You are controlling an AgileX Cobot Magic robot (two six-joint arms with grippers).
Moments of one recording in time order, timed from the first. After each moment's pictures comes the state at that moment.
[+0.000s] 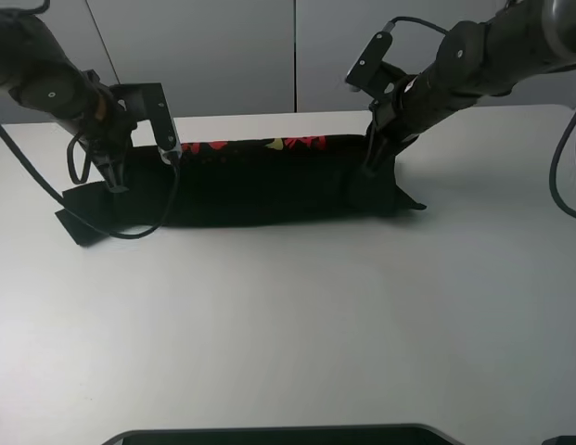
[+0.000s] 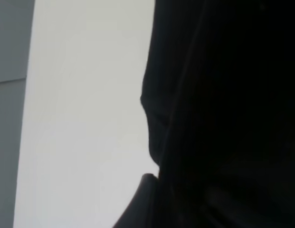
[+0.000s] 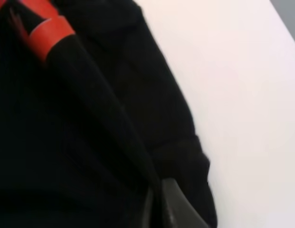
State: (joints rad) left arm -0.34 1.91 -1.09 0.77 0.39 0.27; right arm 0.33 1.98 -1.13 0.22 0.20 -0.91
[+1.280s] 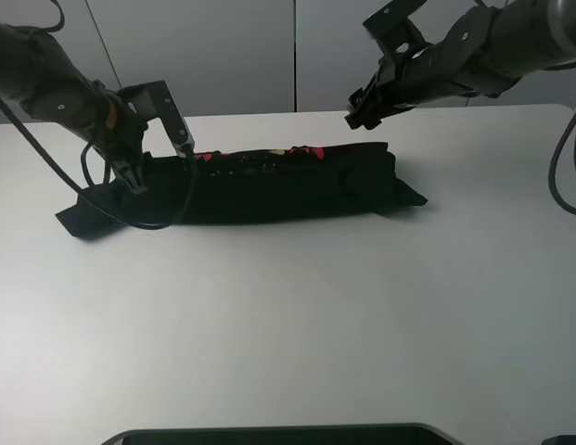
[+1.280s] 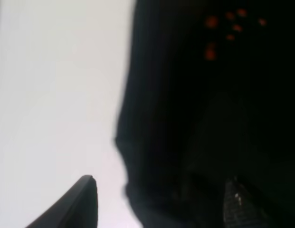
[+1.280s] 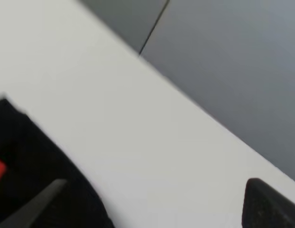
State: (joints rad) left arm -0.34 1.91 -1.09 0.77 0.29 0.07; right arm 0.33 1.93 -1.13 0.57 -0.02 -0.89
